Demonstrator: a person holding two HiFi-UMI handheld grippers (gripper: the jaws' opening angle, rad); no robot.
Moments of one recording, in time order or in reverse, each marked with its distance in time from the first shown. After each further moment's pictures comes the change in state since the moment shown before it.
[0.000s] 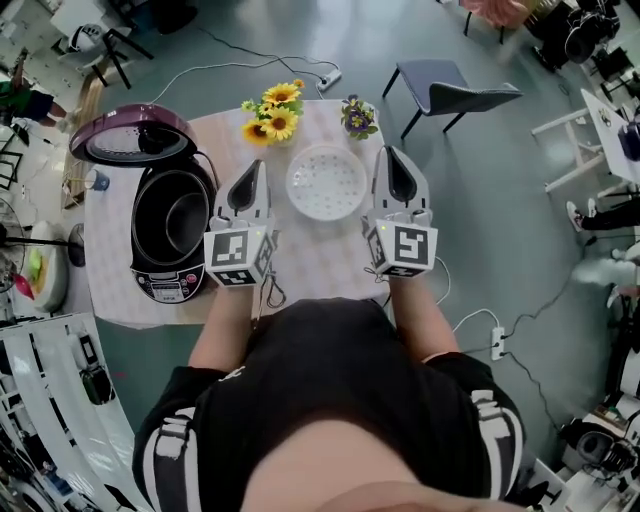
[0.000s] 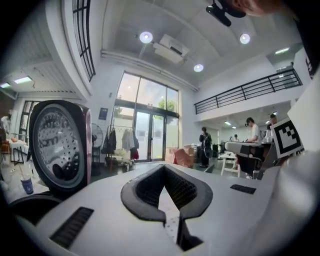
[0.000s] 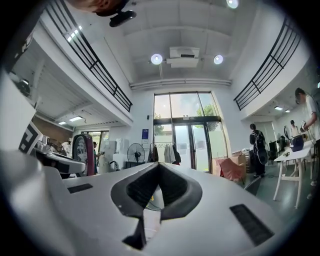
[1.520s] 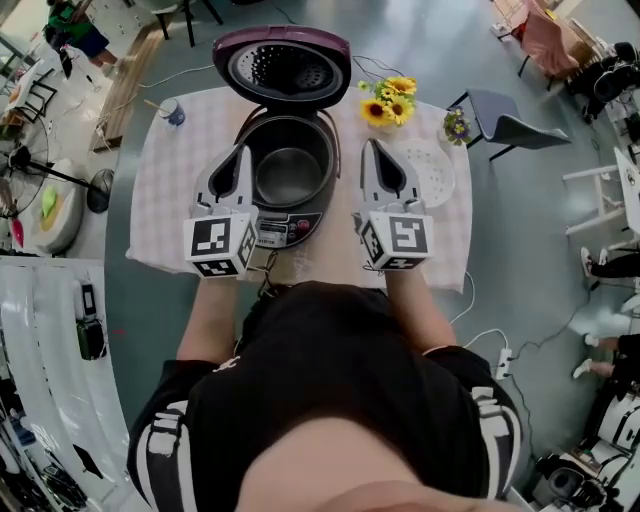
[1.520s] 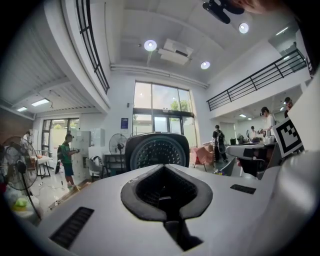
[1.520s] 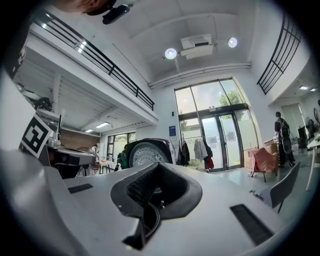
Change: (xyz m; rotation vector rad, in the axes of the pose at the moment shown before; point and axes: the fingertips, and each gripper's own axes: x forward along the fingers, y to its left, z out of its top) left arm -0.227 0.246 0.027 0.076 -0.011 0.203; right arm 0.000 0.330 0.027 0.050 0.027 0.293
